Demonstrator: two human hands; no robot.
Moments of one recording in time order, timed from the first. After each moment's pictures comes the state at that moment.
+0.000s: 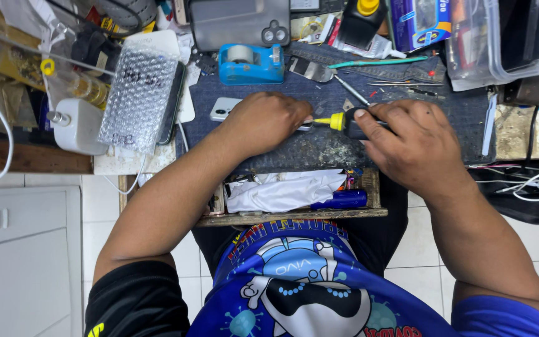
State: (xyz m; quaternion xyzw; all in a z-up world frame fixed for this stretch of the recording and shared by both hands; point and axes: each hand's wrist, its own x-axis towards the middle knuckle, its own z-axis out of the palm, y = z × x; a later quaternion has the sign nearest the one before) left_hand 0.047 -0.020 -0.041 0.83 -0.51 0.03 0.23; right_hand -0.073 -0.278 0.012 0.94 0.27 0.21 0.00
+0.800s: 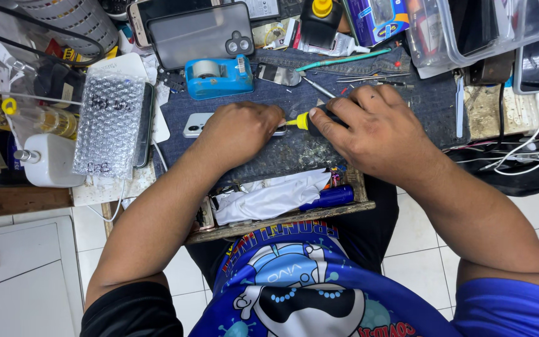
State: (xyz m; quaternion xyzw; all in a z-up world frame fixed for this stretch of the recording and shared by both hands) left_hand 0.044 -0.023 -0.031 0.84 -0.51 0.03 0.18; right_hand -0.061 -0.265 0.038 0.92 0.32 0.21 0.06
